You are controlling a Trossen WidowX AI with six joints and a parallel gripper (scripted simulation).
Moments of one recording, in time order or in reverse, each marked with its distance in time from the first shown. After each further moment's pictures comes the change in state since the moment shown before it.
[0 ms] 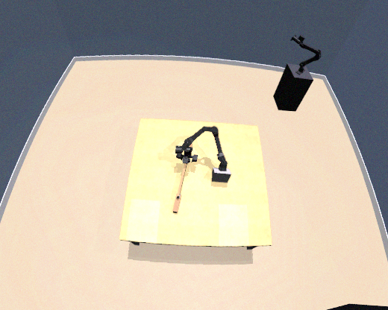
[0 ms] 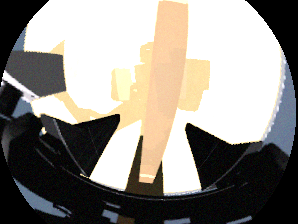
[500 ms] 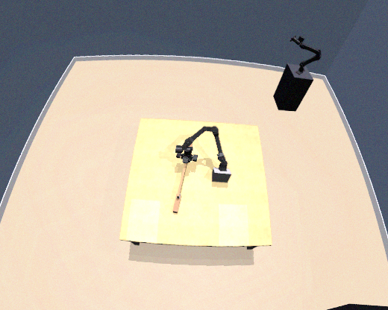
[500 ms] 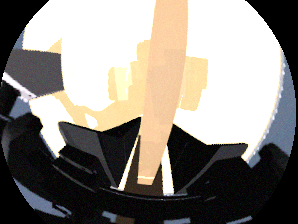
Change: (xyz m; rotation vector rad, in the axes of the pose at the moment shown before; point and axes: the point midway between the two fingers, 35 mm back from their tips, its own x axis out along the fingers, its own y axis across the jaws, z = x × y) arm 0.004 -0.001 -0.003 -0.001 -0.002 -0.009
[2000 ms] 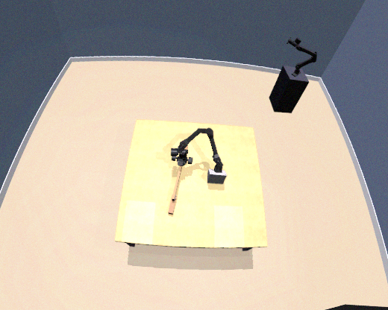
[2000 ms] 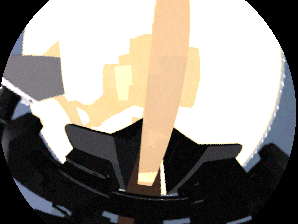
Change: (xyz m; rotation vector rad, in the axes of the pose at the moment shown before) arm 0.000 0.000 0.012 0.000 0.001 0.000
